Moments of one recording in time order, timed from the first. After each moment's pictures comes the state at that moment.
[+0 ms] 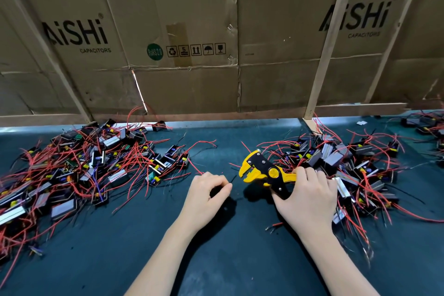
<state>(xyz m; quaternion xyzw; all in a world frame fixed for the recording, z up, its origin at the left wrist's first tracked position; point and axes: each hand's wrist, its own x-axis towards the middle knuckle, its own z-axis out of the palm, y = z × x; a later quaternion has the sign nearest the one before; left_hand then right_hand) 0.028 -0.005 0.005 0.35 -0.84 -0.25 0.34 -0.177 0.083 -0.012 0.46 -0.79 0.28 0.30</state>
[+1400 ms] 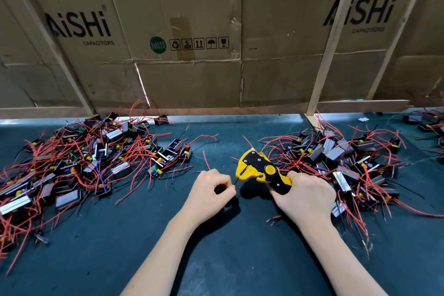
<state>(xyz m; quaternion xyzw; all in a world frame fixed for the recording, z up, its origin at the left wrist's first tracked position) 0.028 -0.005 -0.003 0.36 -0.84 -0.26 0.31 -0.169 0.085 -0.007 0.50 -0.77 0.28 0.27</state>
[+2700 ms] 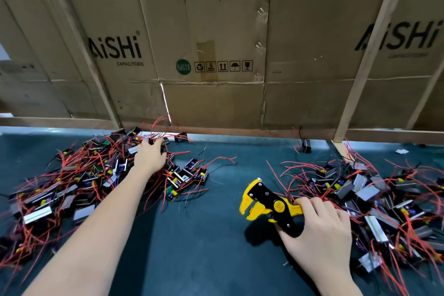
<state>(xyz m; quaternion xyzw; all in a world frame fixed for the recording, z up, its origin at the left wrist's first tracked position) 0.143 -0.209 0.036 0.68 -0.72 -0.04 0.13 -0.164 0.076 -0.013 0.55 -0.71 0.33 0.28</state>
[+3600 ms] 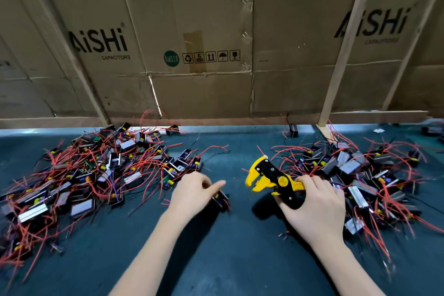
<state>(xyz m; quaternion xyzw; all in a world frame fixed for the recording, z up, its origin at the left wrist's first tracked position) 0.060 -0.036 0.030 0.56 -0.78 -0.21 0.17 -0.168 0.081 -0.011 0.50 -0.76 0.35 0.25</state>
